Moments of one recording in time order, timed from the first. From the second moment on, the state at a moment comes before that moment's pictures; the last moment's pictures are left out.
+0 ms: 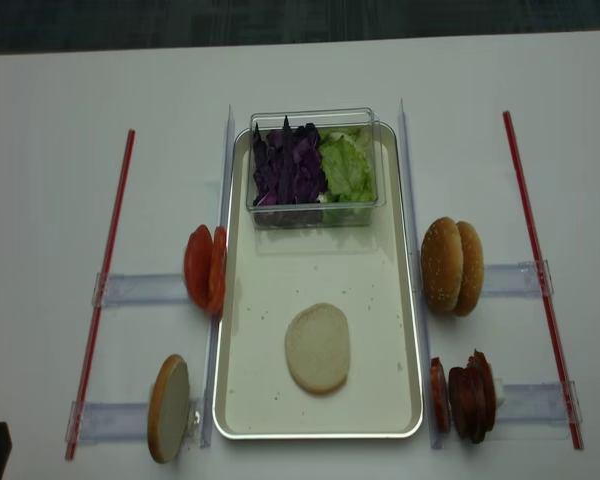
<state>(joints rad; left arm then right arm) 0.01 -0.02 -0.50 0.04 1.18 -0.03 -0.05 0.75 -0.78 0.13 1.19 -0.03</state>
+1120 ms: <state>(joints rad) 0.01 -0.02 -0.50 0.04 1.18 -0.03 -0.05 1.47 -1.32 0.14 1.22 -0.12</state>
